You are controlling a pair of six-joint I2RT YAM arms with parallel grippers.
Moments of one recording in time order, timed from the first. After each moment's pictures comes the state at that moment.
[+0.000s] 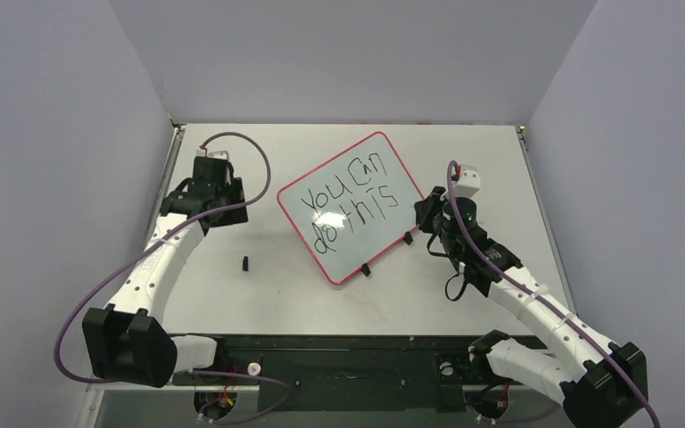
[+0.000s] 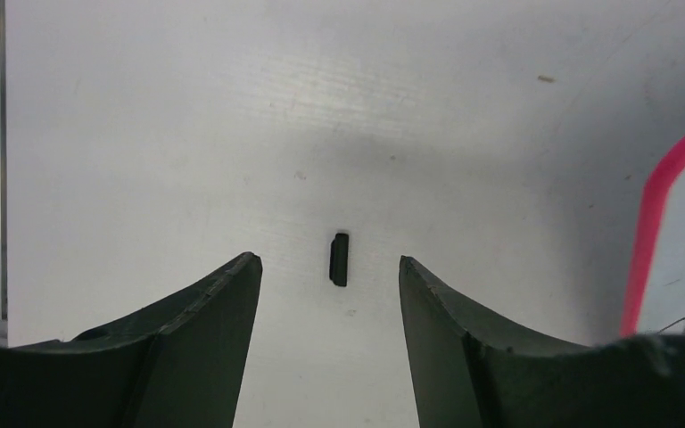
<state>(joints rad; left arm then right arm) -0.17 1.30 1.17 -0.76 -0.21 -0.27 0.52 0.99 0.74 -0.12 0.31 0.47</state>
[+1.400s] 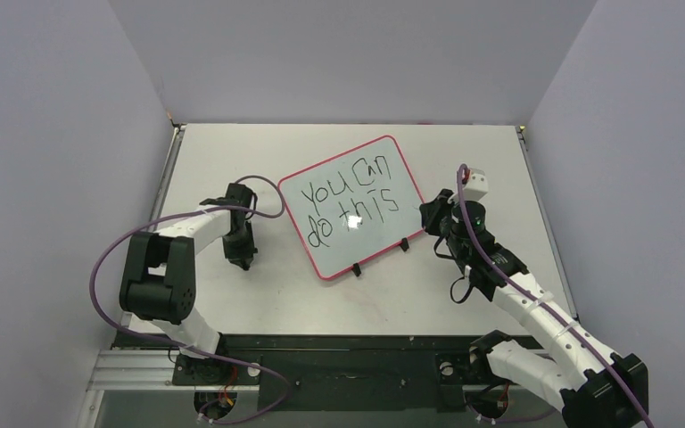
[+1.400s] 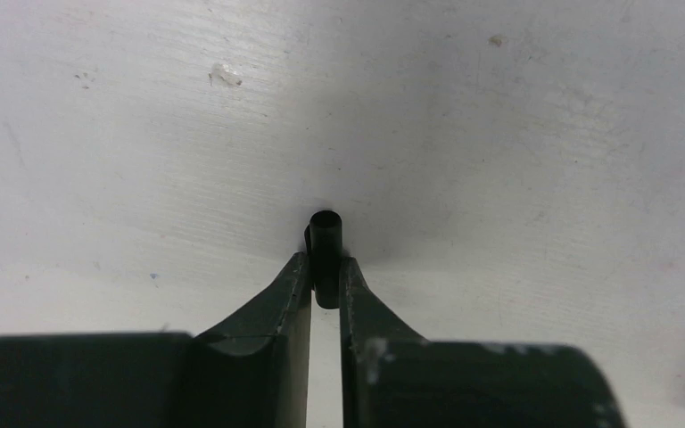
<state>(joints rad) -0.17 1.65 0.95 -0.71 -0.14 -0.38 0.47 0.94 0.69 -0.11 0.25 0.48</state>
